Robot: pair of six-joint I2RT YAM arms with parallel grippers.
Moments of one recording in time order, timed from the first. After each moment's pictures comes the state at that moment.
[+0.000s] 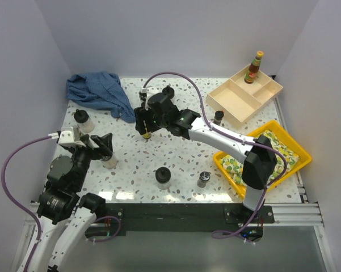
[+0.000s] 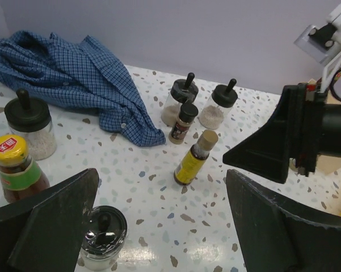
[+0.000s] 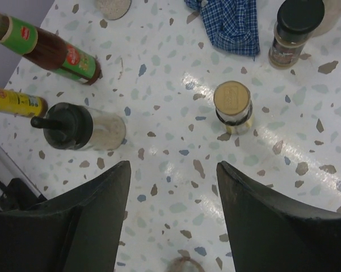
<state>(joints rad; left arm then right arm) -0.36 0.30 0.71 -0.46 -0.27 -0.31 0.93 1.81 1.63 -0.39 0.07 0.40</state>
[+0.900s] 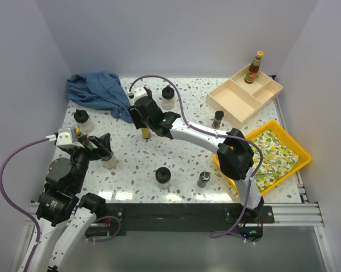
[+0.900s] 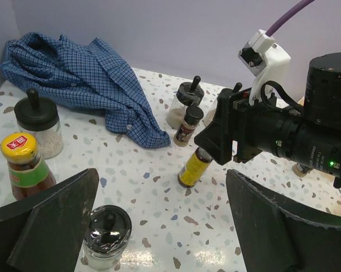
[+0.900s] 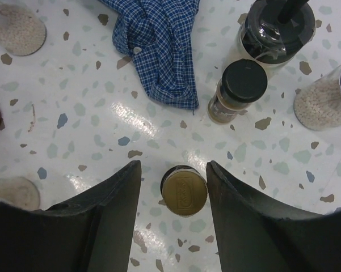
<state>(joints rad) -0.37 0.27 0.71 -0.47 -0.31 -0.31 0.95 2.07 1.77 -0.24 0.33 0.19</state>
